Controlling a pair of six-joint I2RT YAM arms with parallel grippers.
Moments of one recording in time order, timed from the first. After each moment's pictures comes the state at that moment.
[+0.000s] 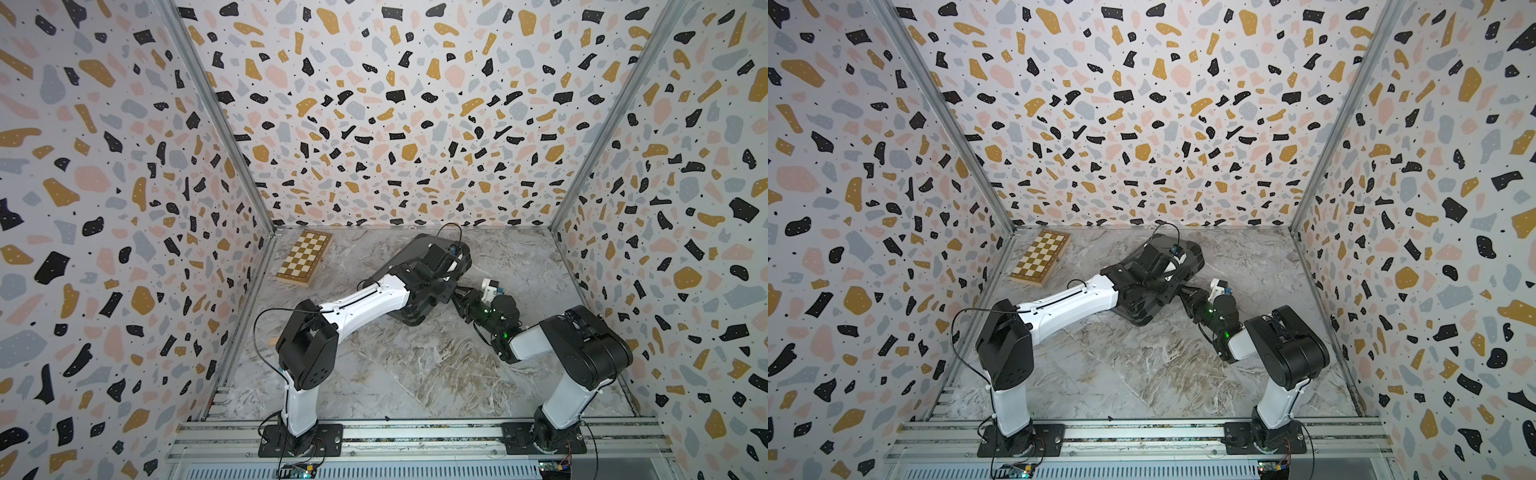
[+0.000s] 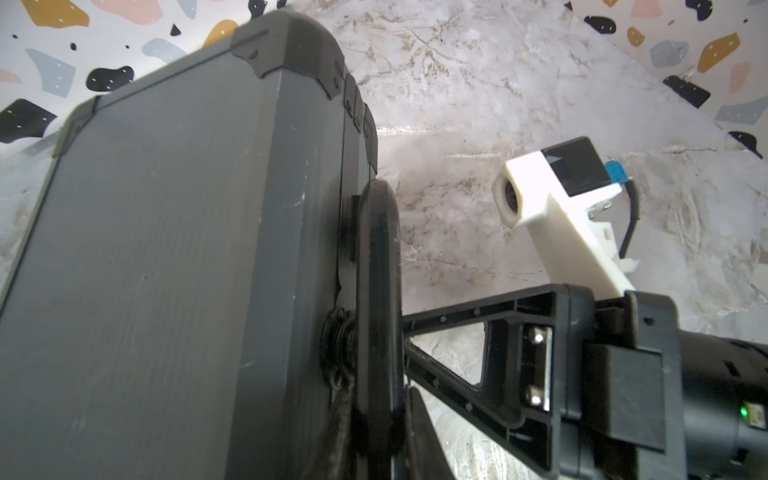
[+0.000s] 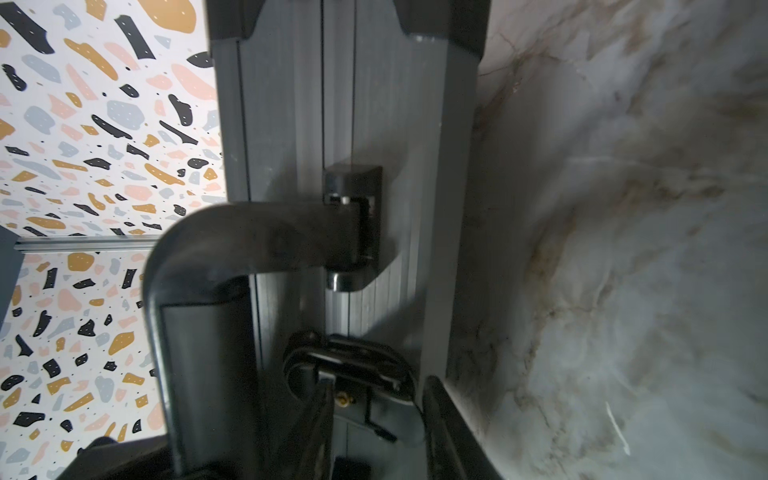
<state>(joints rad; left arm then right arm) -0.84 1.89 1.61 -0.49 -0.05 -0.14 0.42 1.73 0.45 1.17 -0.29 1.46</state>
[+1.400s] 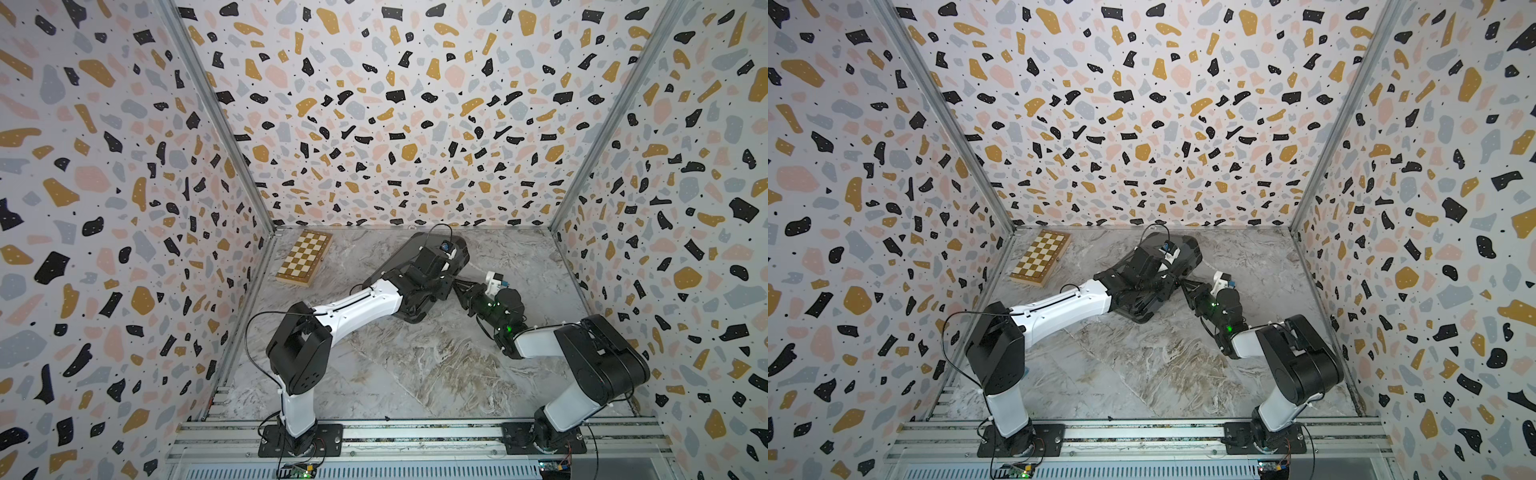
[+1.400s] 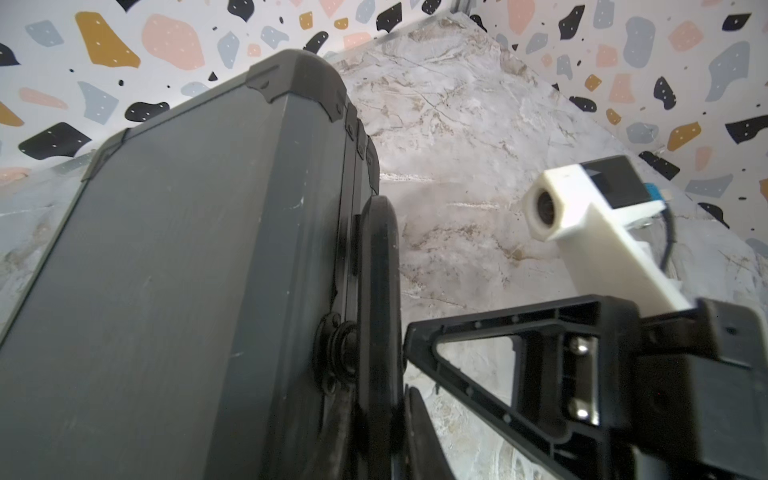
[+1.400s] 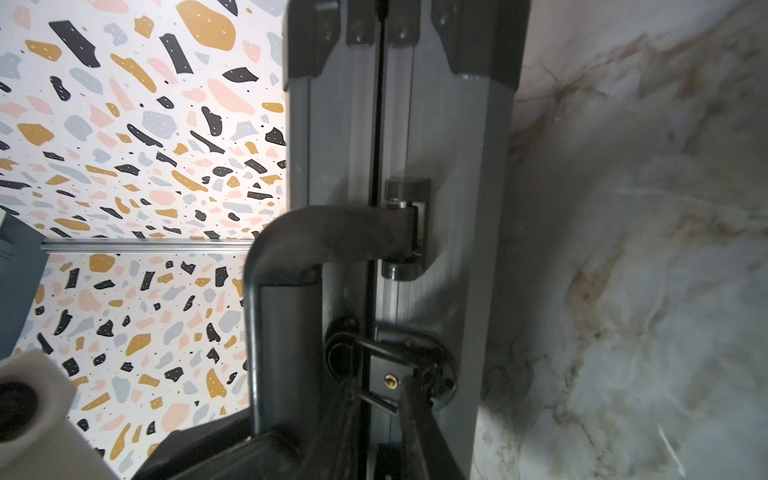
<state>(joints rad) -0.82 1.83 1.48 -0.29 -0.06 -0.19 0.40 1.60 0.49 1.05 -0.29 1.45</state>
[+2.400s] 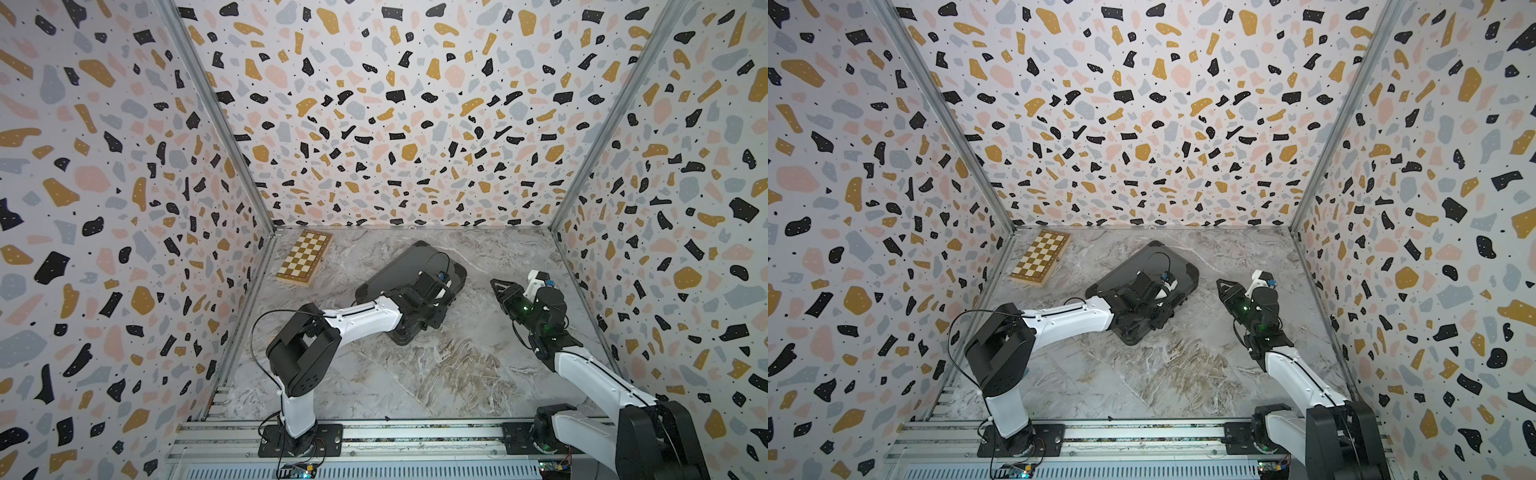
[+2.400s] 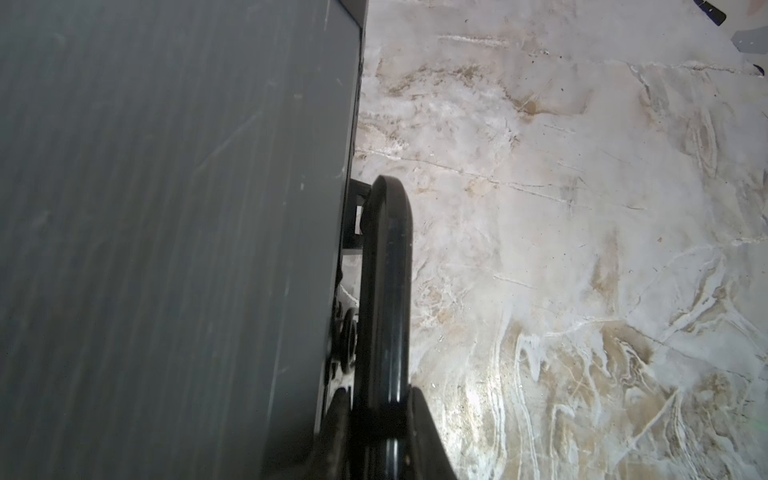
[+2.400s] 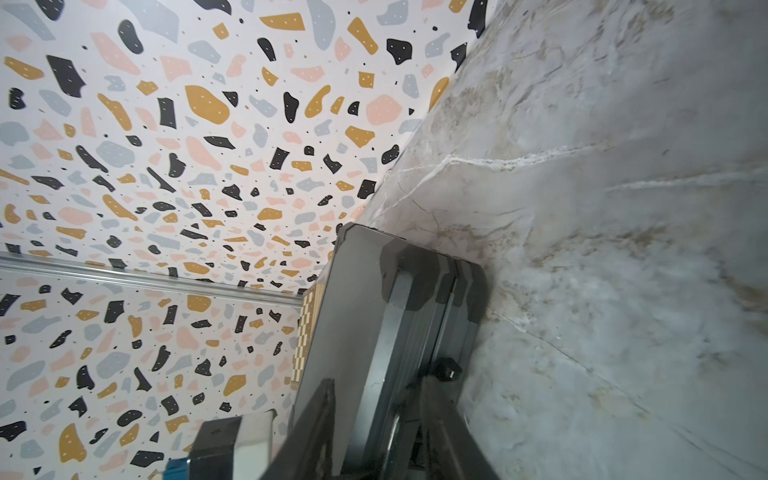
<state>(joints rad) -0.85 1.81 1.23 -0.24 0.03 -0.23 0.16 1.10 0.45 0.37 -0.28 1.06</state>
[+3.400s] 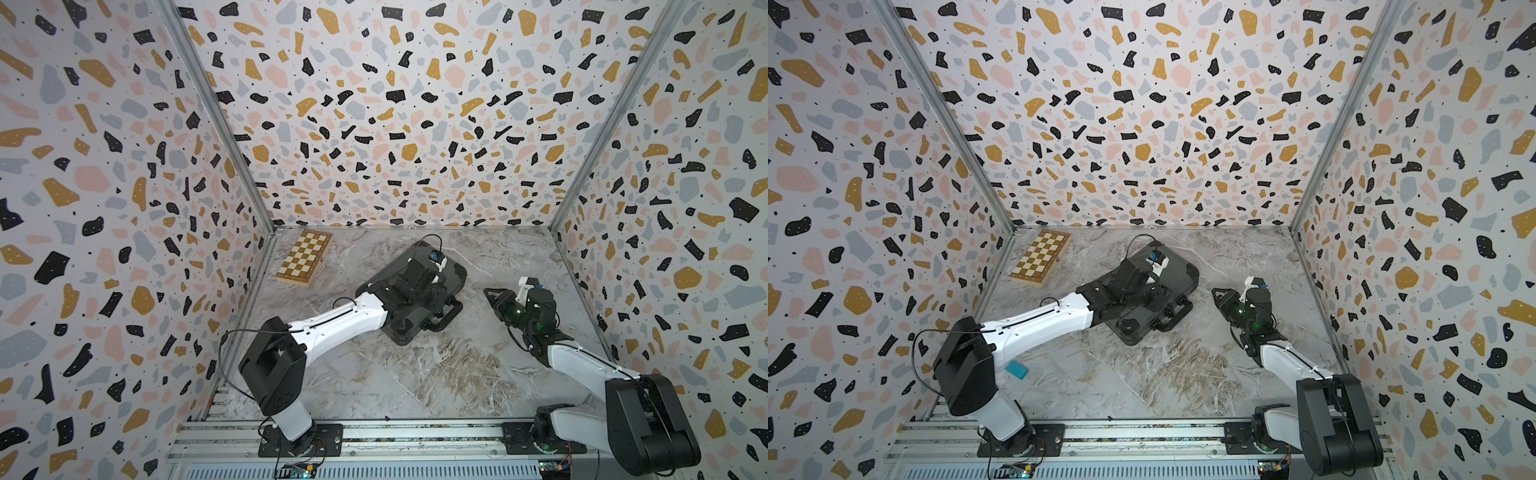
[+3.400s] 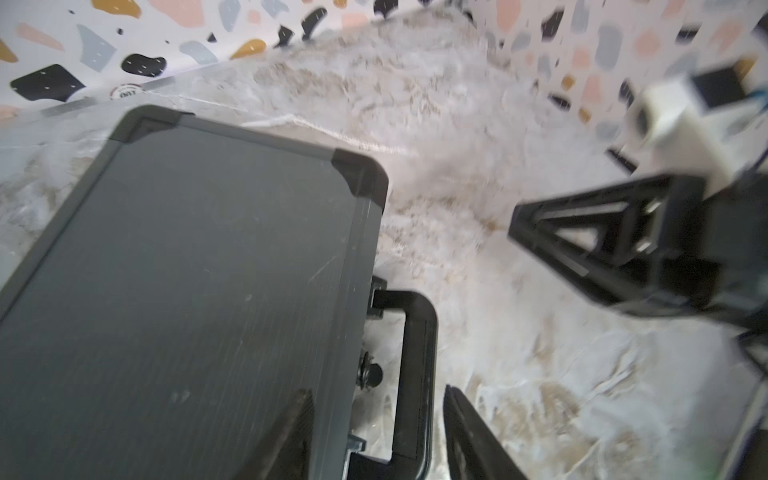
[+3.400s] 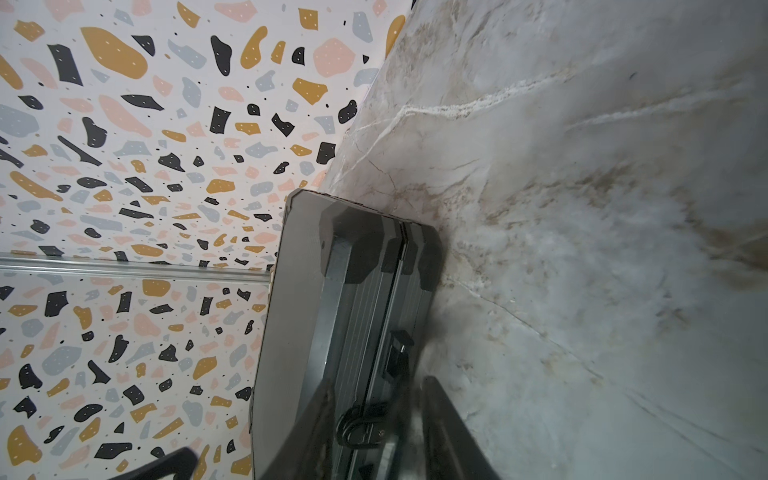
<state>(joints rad) -0.85 1.63 1.30 -0.29 -0.06 -0.27 0.15 1.24 0.43 0.40 -0.33 1.04</state>
